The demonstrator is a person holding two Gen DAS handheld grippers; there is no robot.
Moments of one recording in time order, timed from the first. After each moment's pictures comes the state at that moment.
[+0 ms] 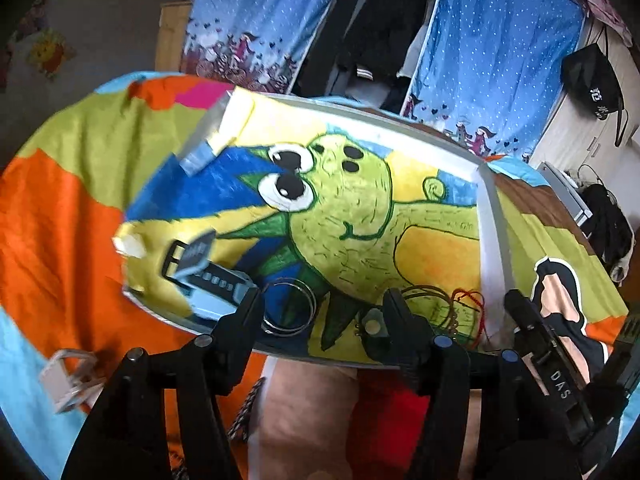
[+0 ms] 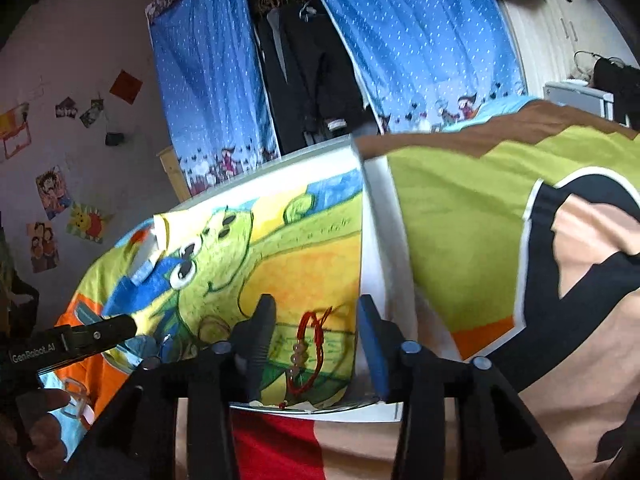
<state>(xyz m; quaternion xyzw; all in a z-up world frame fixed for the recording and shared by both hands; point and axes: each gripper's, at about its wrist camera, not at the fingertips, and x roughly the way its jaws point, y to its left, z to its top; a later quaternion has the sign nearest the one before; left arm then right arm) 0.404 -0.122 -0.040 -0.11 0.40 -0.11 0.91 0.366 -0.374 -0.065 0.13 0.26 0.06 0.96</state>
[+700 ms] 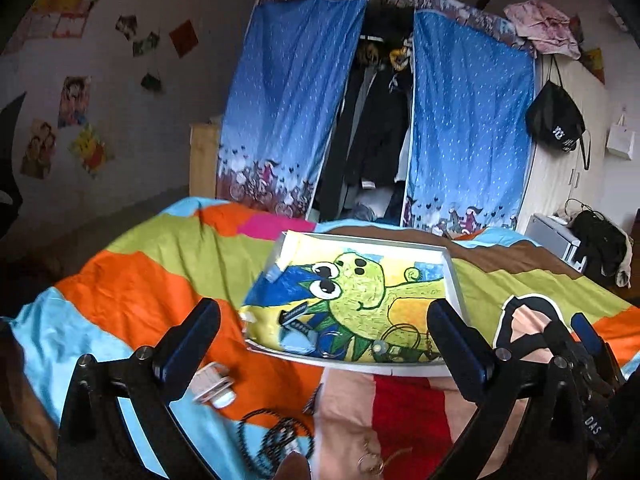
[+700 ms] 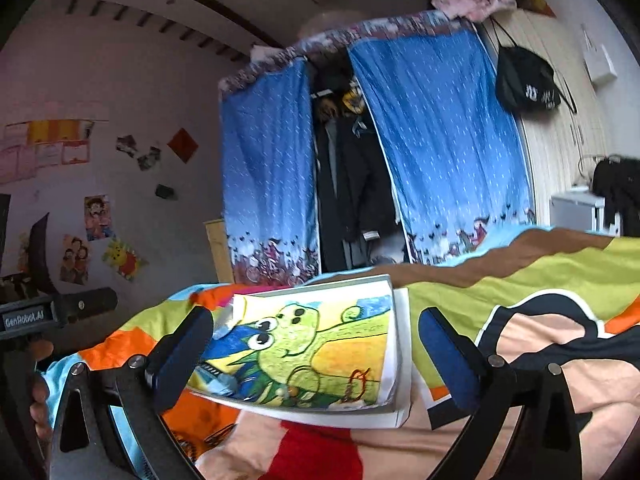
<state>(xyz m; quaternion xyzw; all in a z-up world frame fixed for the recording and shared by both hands) 0.234 -0.078 0.068 -0.06 0.20 -0.07 0.98 0.213 -0.346 0.031 0.07 0.07 0.09 0.99</state>
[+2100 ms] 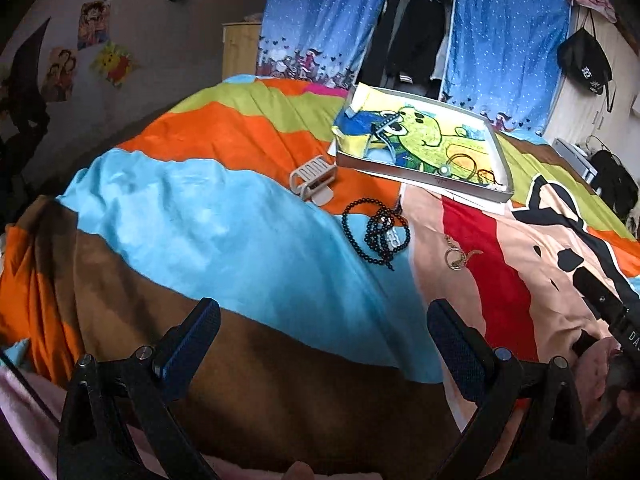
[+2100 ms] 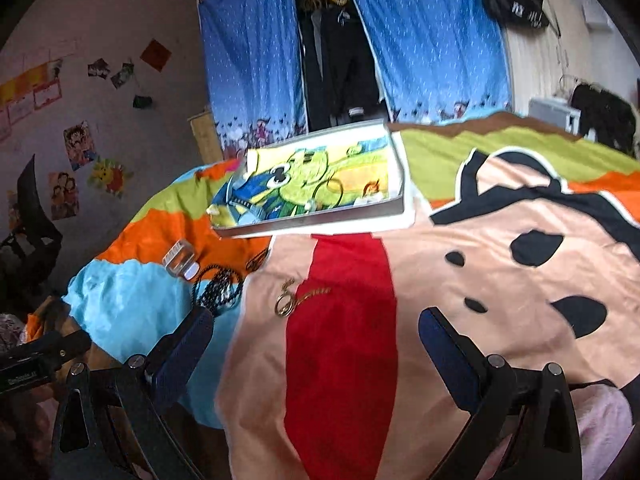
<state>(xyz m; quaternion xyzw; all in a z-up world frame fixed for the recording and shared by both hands) 0.116 0.009 -0.034 -0.06 0.39 -0.05 0.92 0.112 -0.289 -0.035 0.08 0.30 0.07 0.95</state>
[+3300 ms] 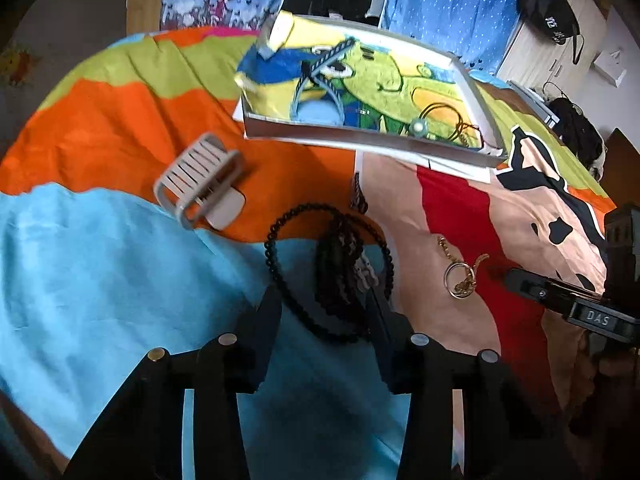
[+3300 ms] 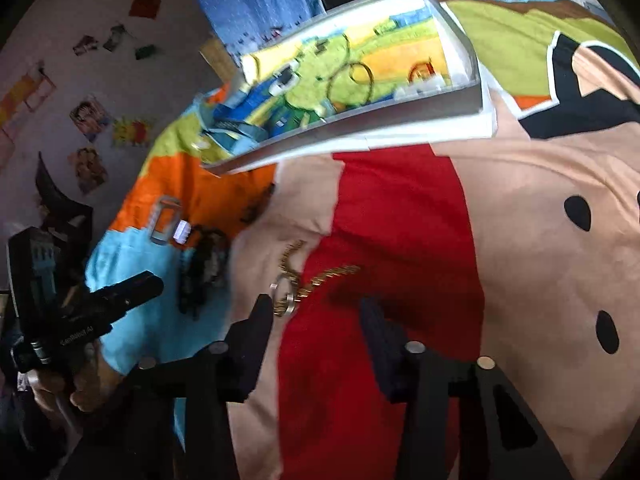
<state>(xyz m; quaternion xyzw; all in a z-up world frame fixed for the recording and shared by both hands) 0.266 -0.016 -0.097 -0.04 0.47 -0.19 0.86 0.240 -0.300 -0.109 0.14 0.47 0.16 0.86</state>
